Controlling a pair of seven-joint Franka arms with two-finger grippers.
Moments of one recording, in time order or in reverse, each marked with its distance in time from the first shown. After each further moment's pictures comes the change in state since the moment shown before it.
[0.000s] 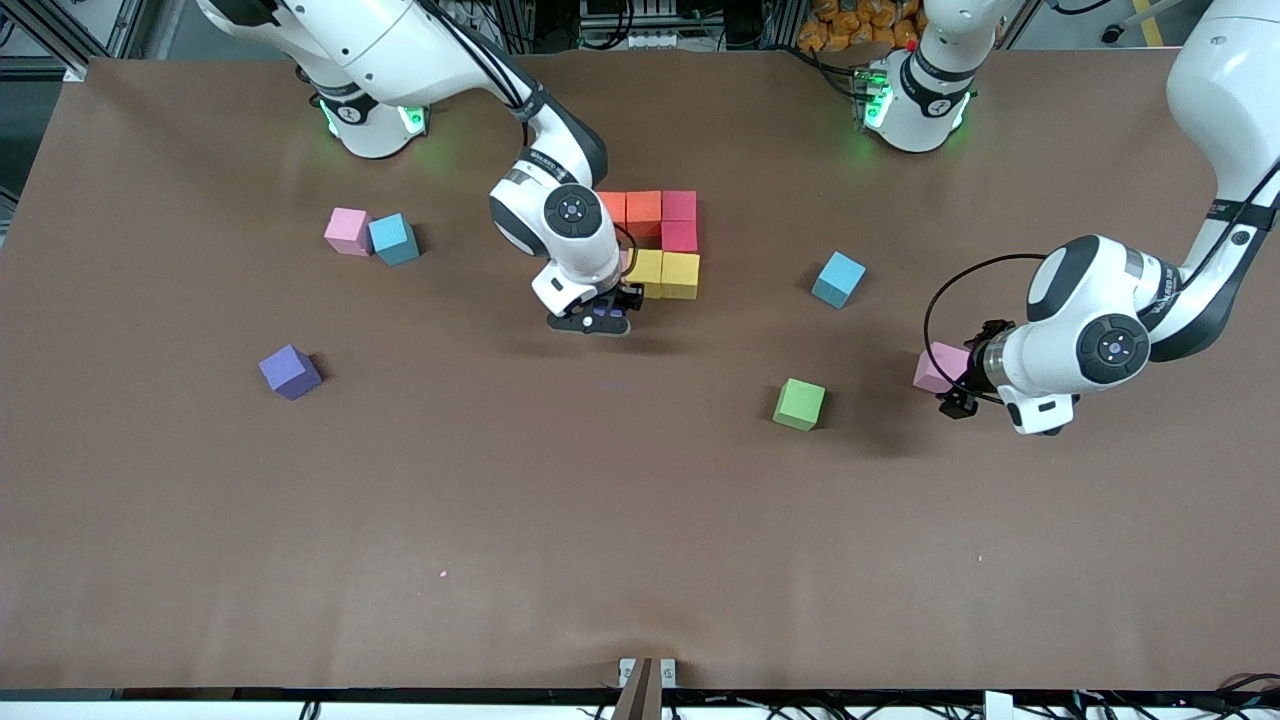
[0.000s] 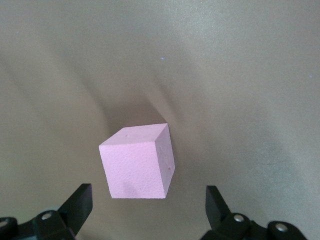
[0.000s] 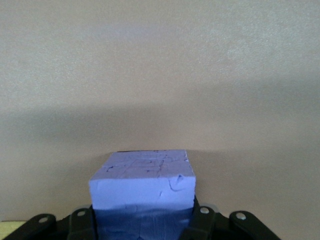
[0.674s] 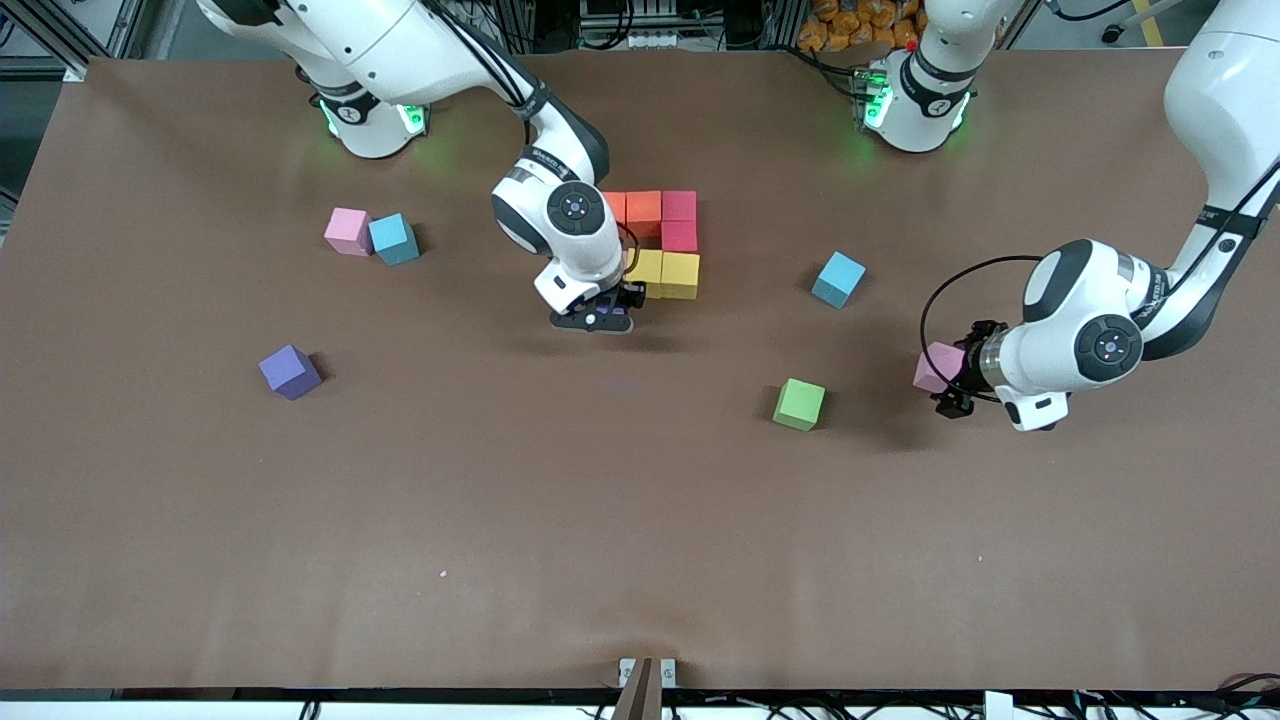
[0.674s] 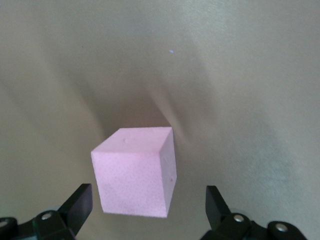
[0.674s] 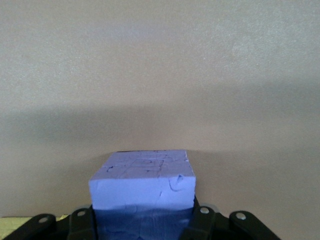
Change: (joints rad) left arm 0.021 0.026 0.027 -0.055 0.000 0.075 -0.047; right arm 0.008 0.000 0.000 0.000 -0.011 0.000 0.000
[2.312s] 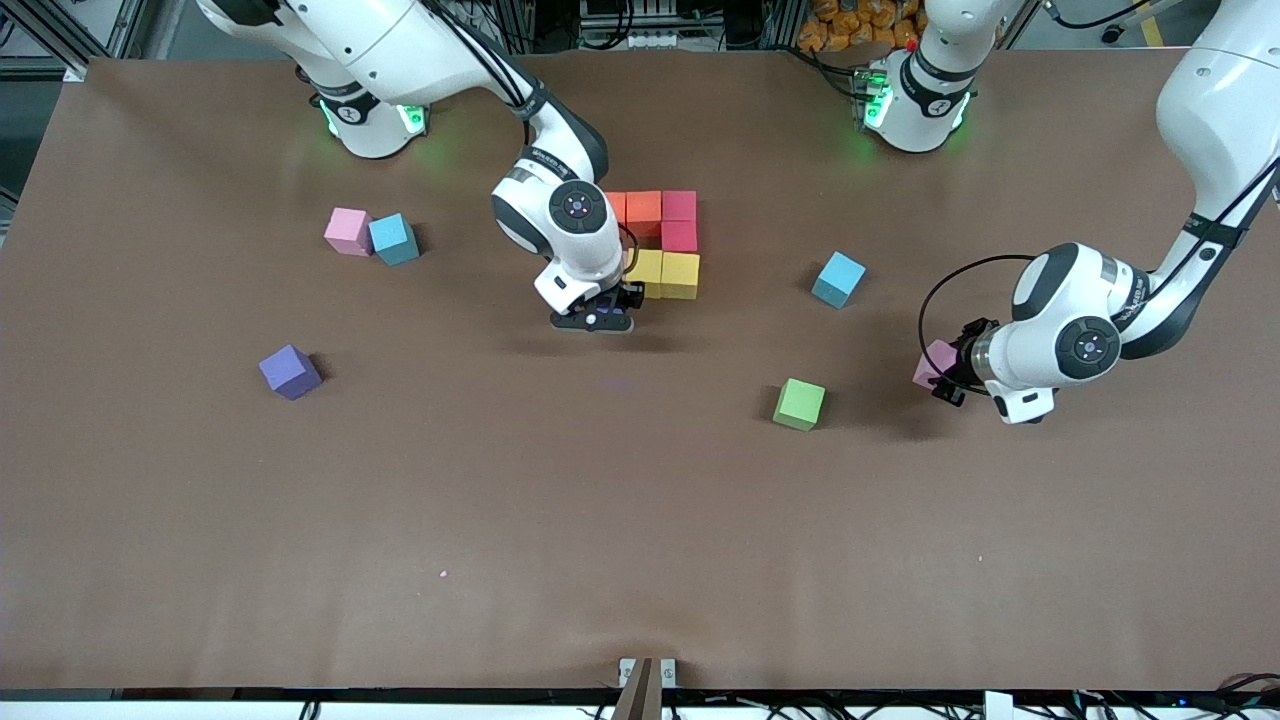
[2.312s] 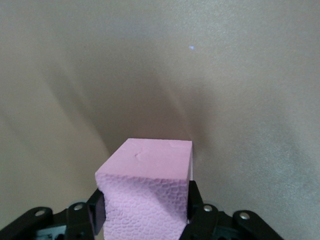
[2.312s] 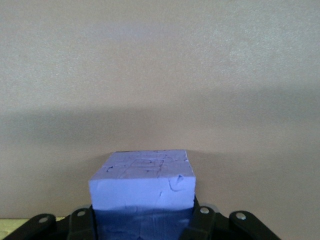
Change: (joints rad) left arm -0.003 0.019 0.029 -0.054 0.065 0.039 0.000; right arm 0.000 0.000 -0.001 0.000 -0.023 -0.006 0.000
